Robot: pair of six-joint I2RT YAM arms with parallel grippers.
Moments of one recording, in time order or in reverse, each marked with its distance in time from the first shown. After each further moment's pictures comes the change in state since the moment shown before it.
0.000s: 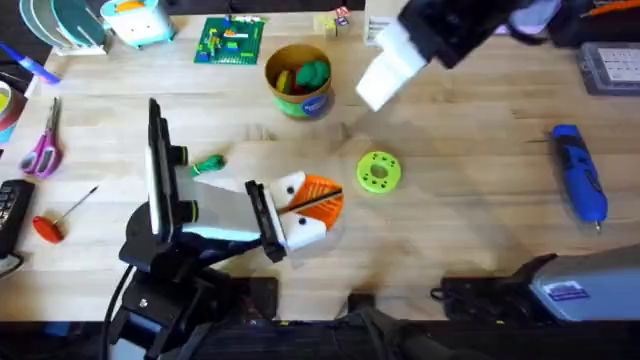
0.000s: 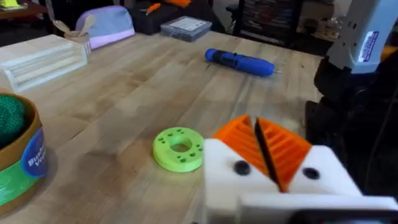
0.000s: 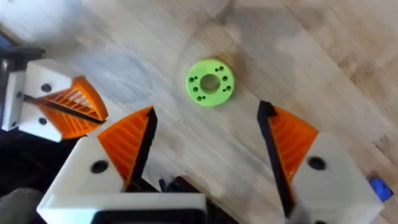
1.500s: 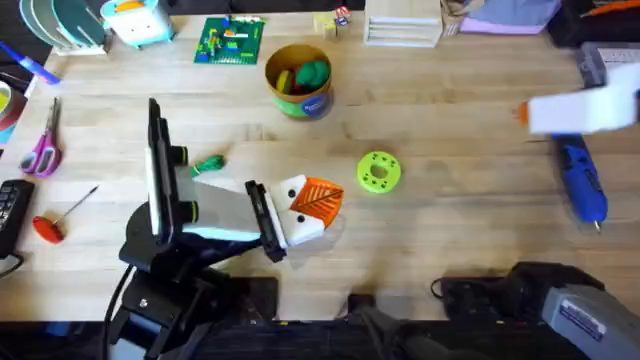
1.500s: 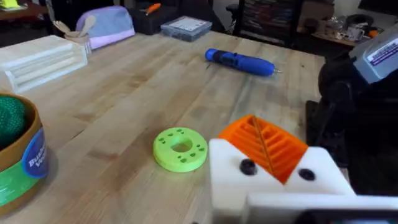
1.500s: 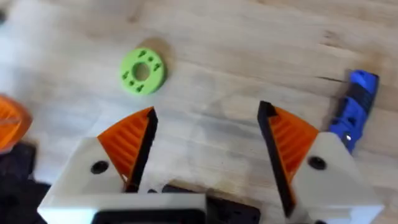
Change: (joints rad) left arm 0.000 0.000 0.000 0.000 0.000 0.003; right arm -0.659 -0.686 -0.564 0.142 -0.143 -0.106
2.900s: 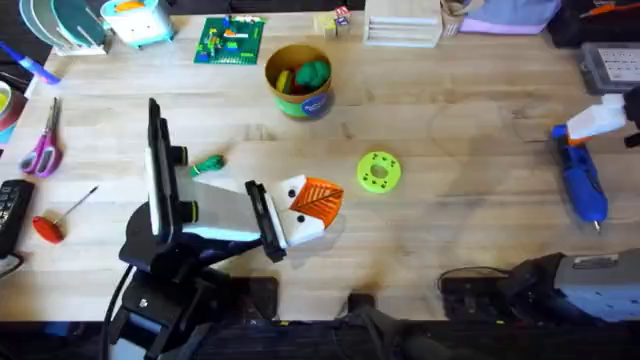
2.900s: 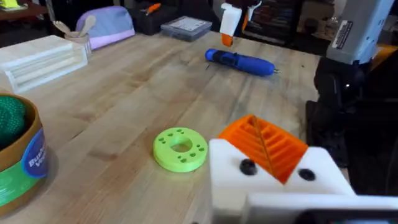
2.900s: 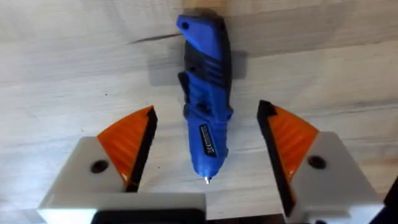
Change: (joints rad) left arm 0.000 0.000 0.000 0.000 0.000 0.000; right arm -0.575 0.721 -0.001 0.256 0.262 -0.325
